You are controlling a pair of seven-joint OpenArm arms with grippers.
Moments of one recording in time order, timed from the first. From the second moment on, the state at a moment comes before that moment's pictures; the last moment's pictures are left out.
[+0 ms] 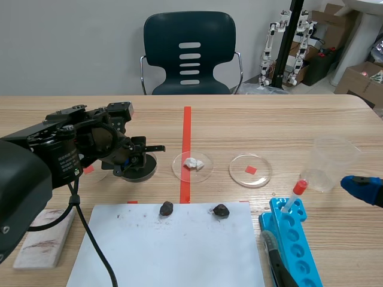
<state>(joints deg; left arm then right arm) -27.8 -4.1 14.7 42.9 -19.6 2.6 32.6 -62.8 17.2 5.2 117.8 -9.4 11.8 32.2</state>
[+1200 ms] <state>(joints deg) -18.0 -11.3 14.7 65.4 -20.5 0.6 30.0 -62.8 17.2 5.2 117.8 -9.4 11.8 32.2</state>
